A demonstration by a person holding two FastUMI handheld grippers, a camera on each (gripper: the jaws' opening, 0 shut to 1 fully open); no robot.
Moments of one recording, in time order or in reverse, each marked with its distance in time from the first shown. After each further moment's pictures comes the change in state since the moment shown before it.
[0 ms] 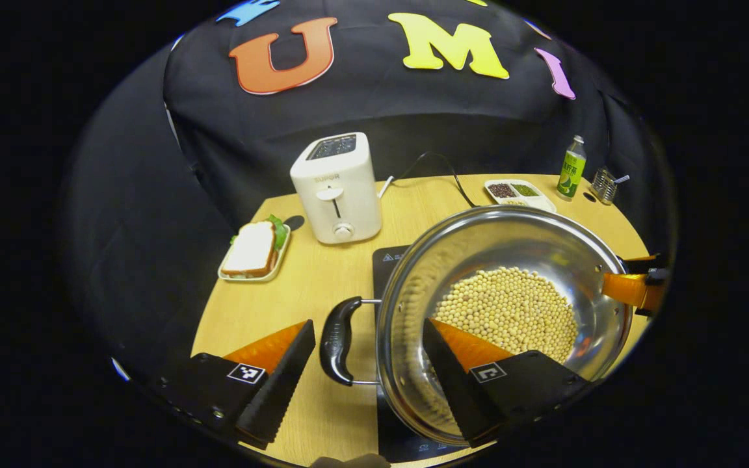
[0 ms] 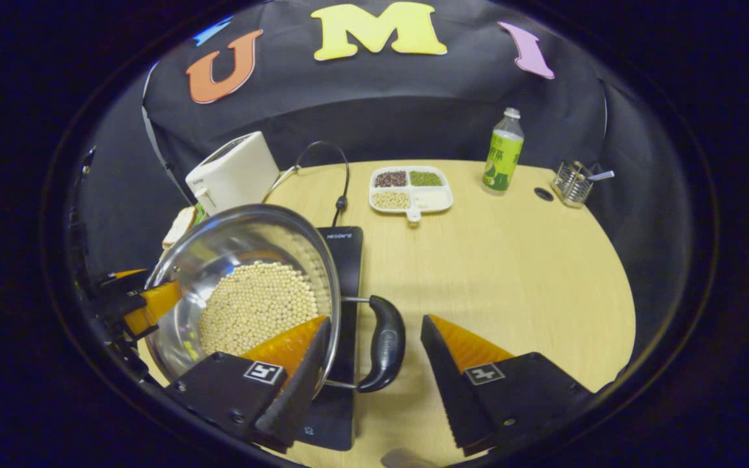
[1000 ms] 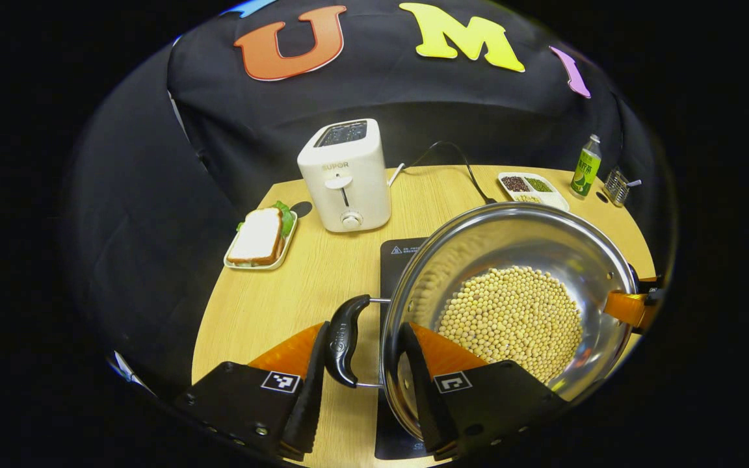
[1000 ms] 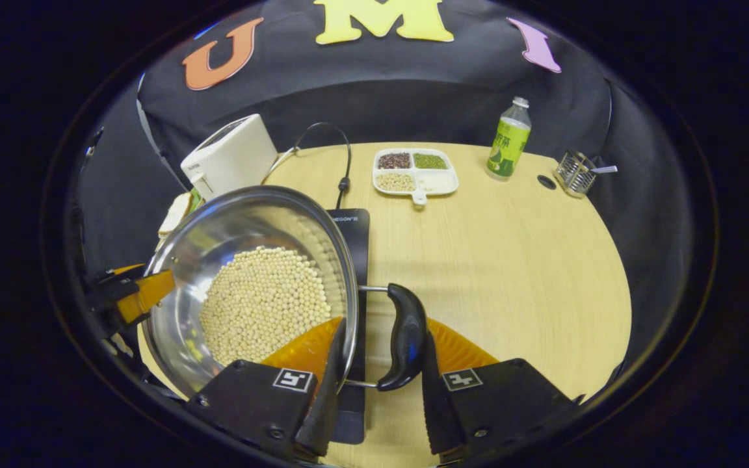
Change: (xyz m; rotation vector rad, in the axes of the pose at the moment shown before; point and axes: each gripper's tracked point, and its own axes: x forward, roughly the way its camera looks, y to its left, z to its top) left arm 0.008 -0.004 -0.011 -0.048 0.134 -0.009; right arm 0.007 0.023 -0.022 0.054 0.153 -0.018
